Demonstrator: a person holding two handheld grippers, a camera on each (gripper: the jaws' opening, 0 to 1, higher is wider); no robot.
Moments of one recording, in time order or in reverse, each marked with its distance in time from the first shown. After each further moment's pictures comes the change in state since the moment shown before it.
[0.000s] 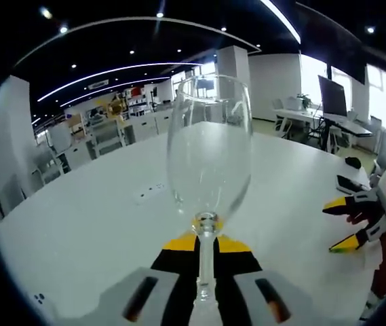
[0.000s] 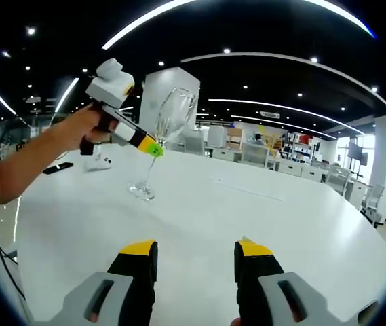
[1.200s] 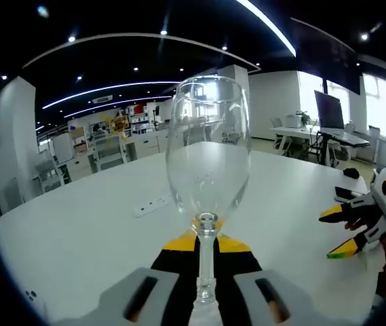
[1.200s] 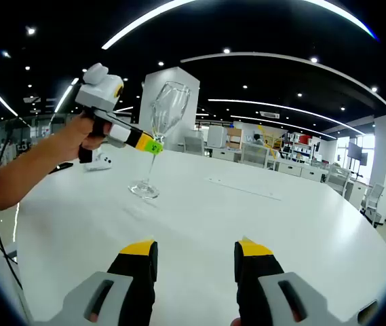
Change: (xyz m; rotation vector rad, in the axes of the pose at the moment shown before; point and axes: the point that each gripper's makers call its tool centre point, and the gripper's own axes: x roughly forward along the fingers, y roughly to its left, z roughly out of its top) left arm -0.011 -0.007 0.007 0.003 -0.165 0.008; right arm 0.000 0.000 0.000 -0.001 0.000 -0.001
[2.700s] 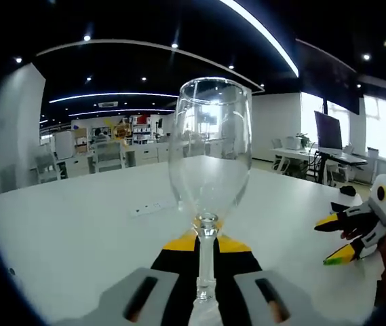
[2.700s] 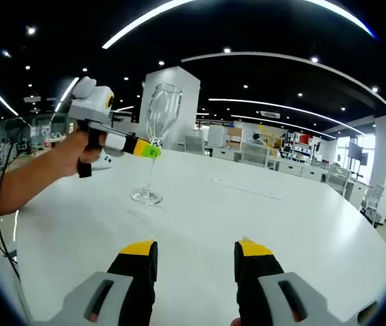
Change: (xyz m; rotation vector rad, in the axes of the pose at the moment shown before) left arm 0.001 -0.001 -0.013 -0.095 -0.095 -0.018; right arm 0.000 0.001 -0.001 -0.002 0.004 0.001
